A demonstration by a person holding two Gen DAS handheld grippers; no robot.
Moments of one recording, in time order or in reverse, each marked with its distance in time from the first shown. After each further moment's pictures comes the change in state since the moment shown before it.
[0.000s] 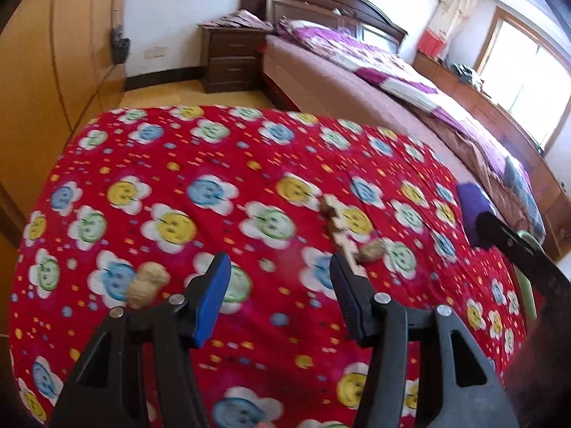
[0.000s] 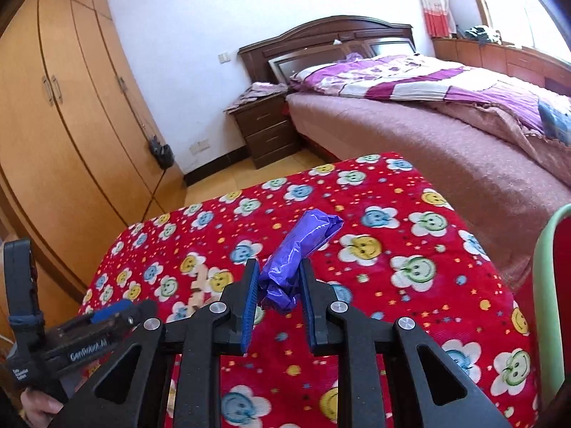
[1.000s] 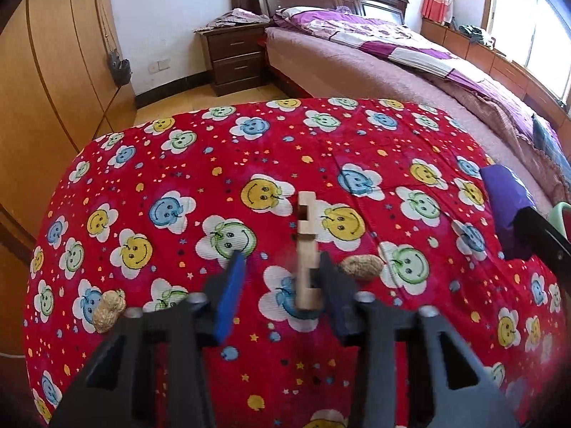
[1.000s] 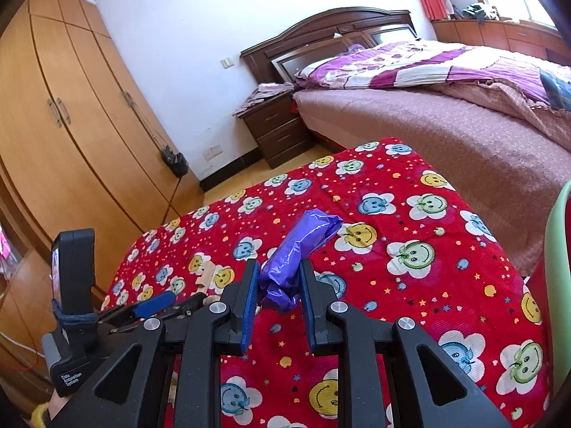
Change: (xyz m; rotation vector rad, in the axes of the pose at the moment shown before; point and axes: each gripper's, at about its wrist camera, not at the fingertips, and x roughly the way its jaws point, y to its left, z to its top) left arm 0.042 -0.055 0.013 0.126 0.026 0.168; right arm -0.002 -0.020 -0.004 0.064 0.014 0.087
